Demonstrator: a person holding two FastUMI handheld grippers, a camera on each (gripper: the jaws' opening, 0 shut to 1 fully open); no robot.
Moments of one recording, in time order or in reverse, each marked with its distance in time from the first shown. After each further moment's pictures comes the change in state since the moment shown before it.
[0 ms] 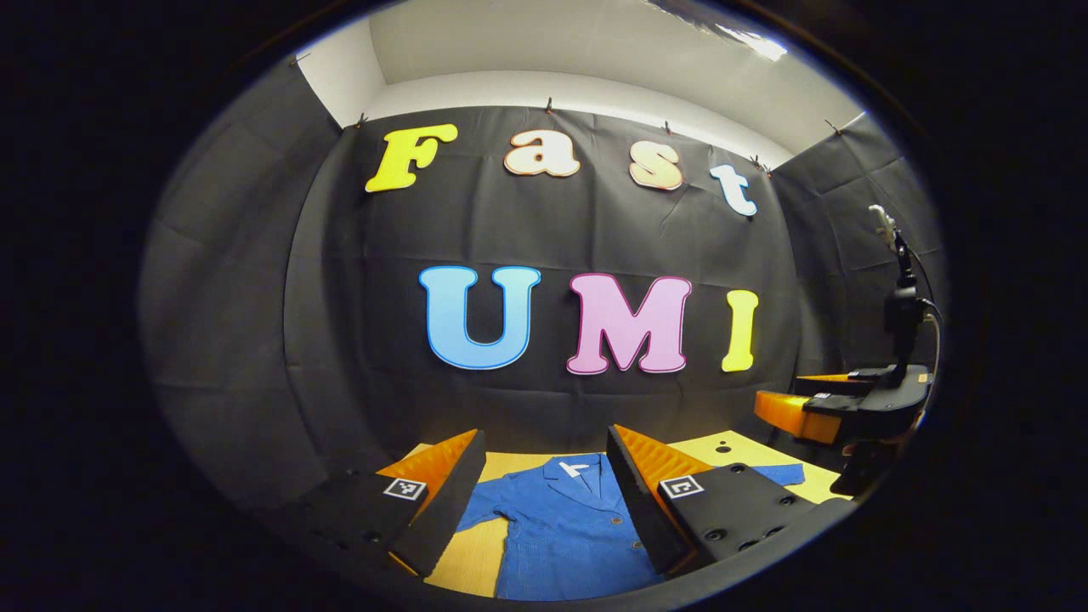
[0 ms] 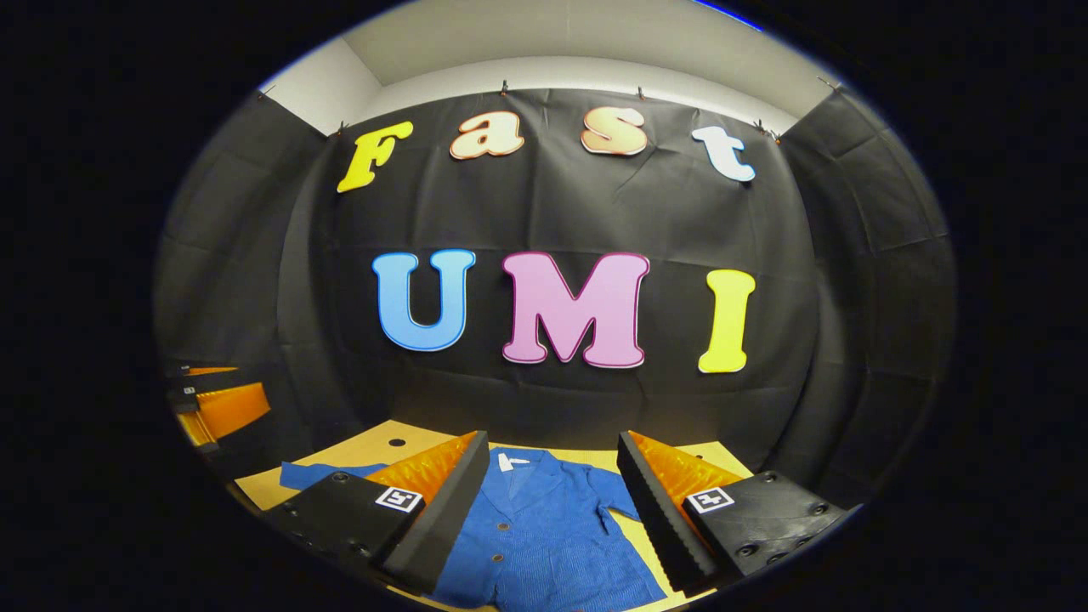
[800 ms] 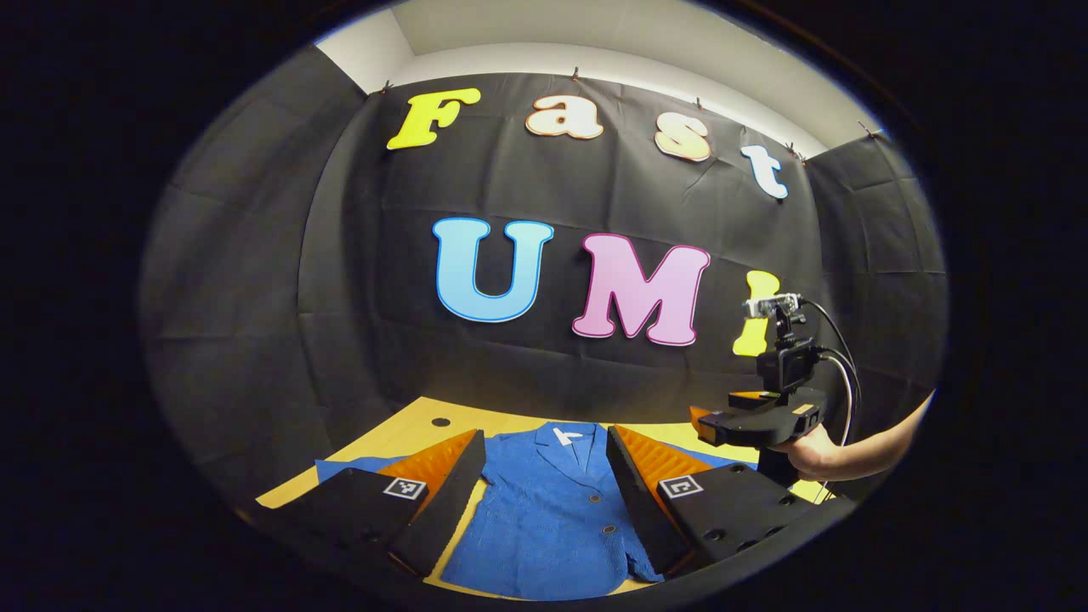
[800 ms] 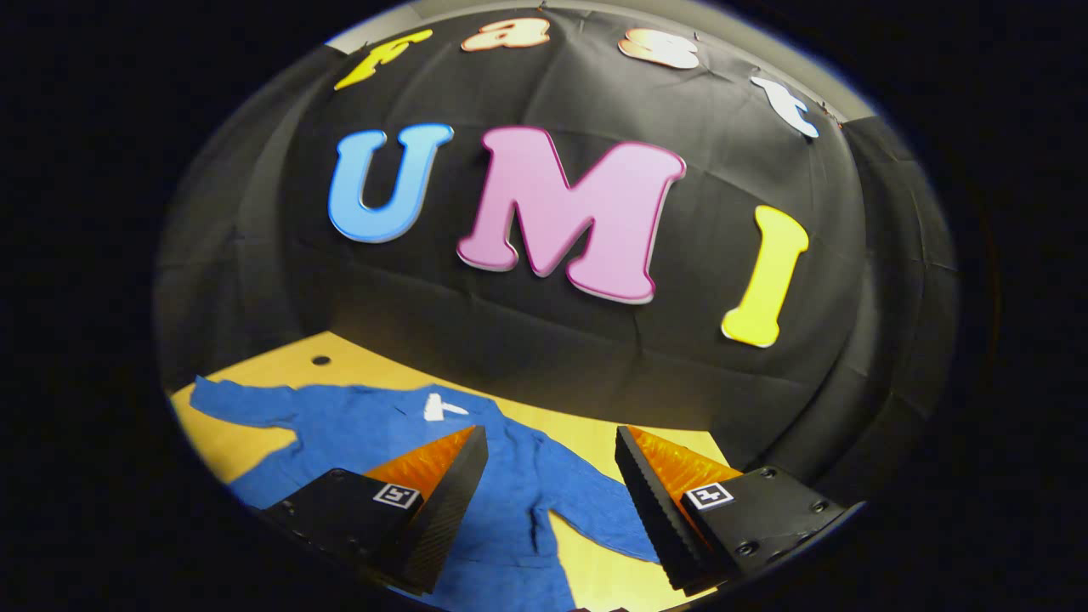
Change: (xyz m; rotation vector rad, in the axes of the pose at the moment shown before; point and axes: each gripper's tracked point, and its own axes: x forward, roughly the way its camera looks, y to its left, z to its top) left arm 0.010 -0.050 -0.039 -0.104 0.138 0.090; right arm 0.178 -0.101 -0.138 -0.220 0.263 -0.047
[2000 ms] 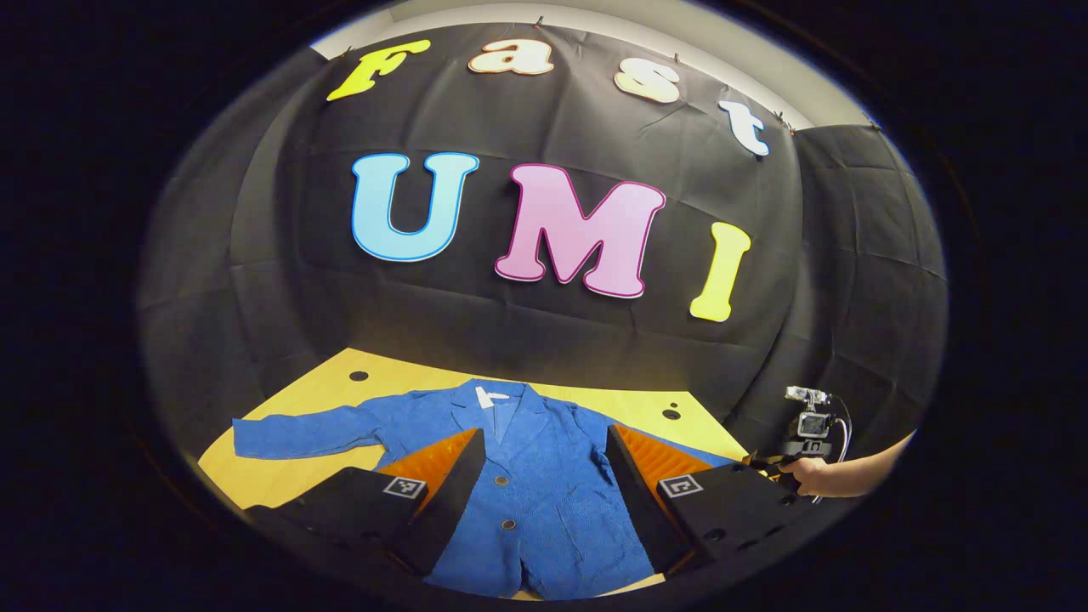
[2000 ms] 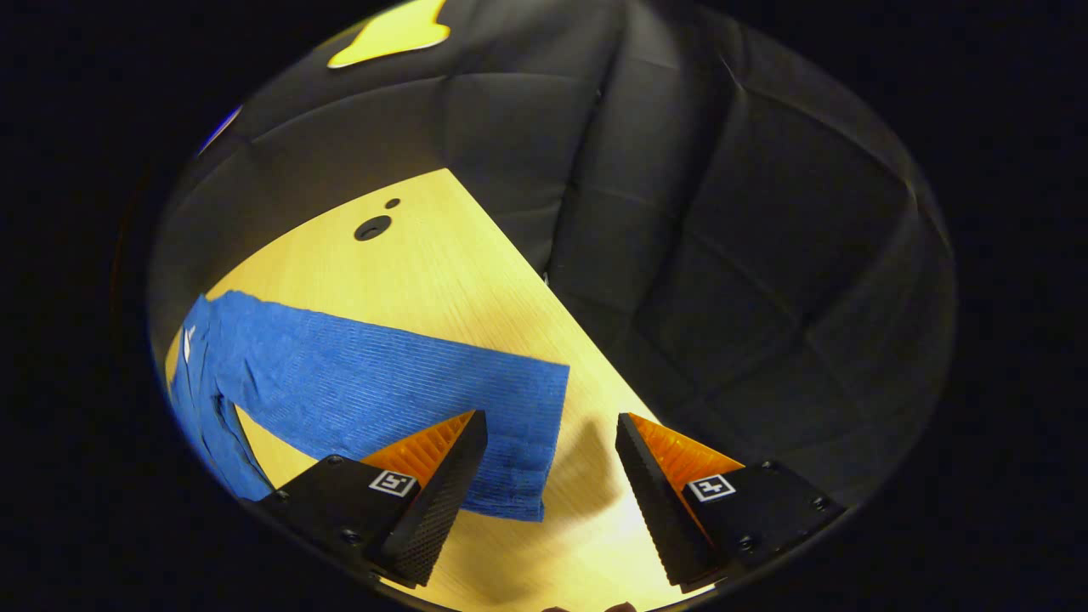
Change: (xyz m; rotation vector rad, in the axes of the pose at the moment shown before) left arm 0.084 -0.143 -0.042 -0.022 0.177 -0.139; right arm 0.000 -0.256 -0.343 0.613 0.801 -0.494
